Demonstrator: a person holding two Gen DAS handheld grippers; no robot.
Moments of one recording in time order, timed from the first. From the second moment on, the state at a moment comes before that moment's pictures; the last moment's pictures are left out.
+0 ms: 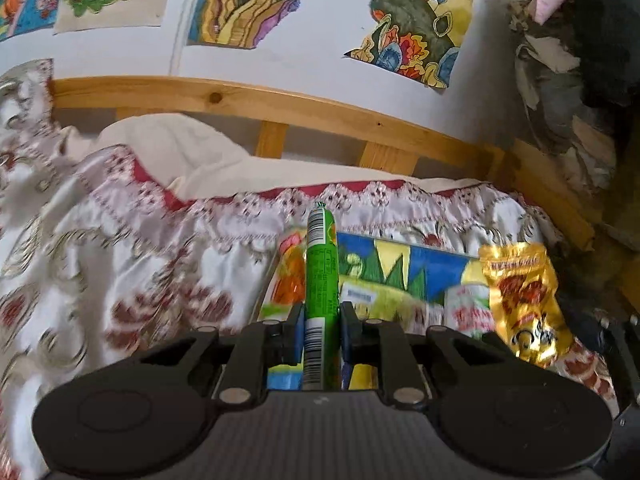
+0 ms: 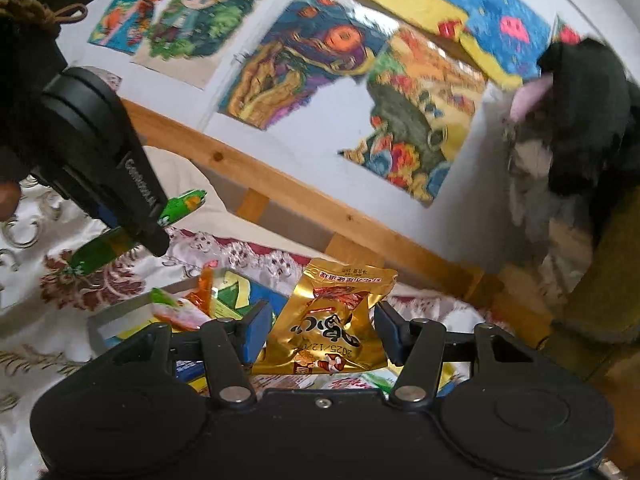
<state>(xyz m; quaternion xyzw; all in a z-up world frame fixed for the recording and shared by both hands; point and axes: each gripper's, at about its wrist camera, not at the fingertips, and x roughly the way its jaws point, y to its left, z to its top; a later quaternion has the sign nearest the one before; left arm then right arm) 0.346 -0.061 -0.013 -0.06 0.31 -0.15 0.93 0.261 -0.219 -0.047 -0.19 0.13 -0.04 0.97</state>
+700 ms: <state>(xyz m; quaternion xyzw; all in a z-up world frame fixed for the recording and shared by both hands) 0.413 -0.090 -0.062 -0.01 0.36 -0.13 0.92 0.320 -0.229 -0.070 -0.08 0.18 0.02 0.98</state>
